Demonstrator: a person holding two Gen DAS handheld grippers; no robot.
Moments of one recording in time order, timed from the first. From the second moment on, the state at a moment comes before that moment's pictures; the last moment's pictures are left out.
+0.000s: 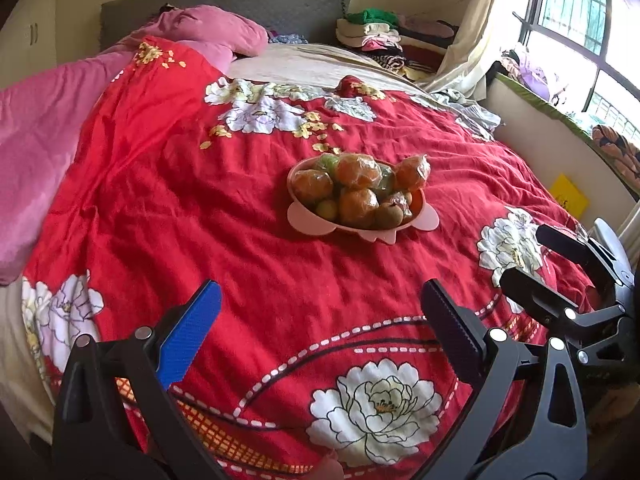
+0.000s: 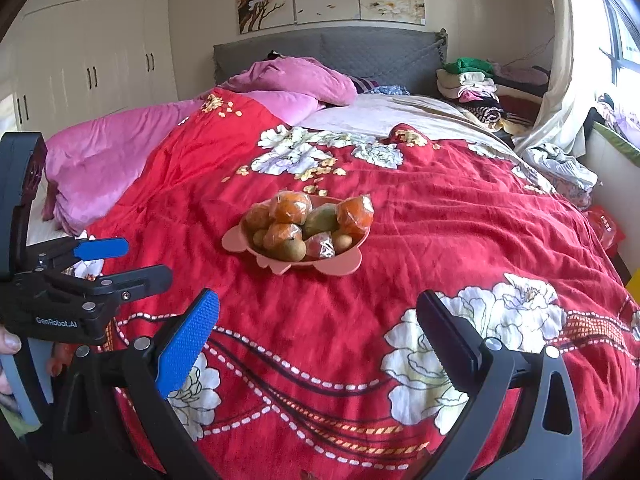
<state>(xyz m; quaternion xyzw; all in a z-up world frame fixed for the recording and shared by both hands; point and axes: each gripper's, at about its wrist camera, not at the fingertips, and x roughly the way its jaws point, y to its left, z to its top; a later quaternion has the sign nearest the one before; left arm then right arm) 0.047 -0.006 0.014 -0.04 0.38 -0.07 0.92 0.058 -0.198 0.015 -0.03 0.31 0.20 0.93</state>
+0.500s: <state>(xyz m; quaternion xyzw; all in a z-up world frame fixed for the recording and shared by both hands) 0.037 -0.007 -0.006 -0.04 0.40 -0.06 0.91 0.054 -0.200 -0.003 -0.04 0.33 0.19 0.92</state>
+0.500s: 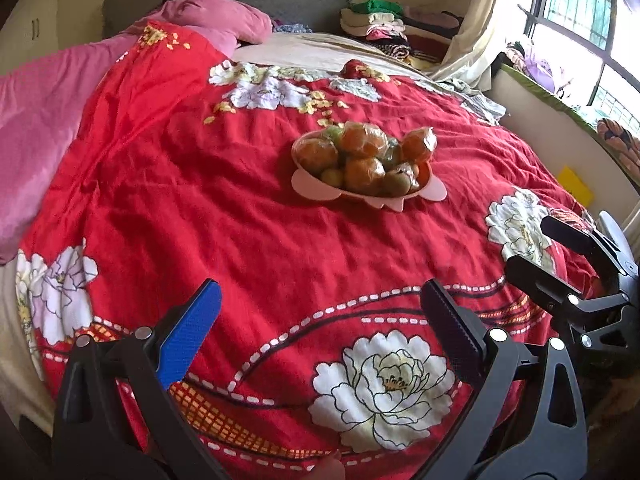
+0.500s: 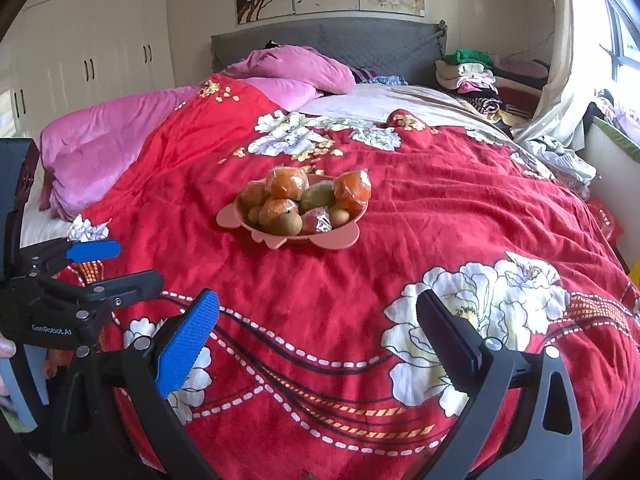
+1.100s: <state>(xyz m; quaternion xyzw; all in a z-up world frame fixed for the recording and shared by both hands) 0.037 -0.011 -0.011 -0.04 0.40 -0.07 0.91 0.059 -0.205 -0.012 -0.04 0.34 0.18 0.92</state>
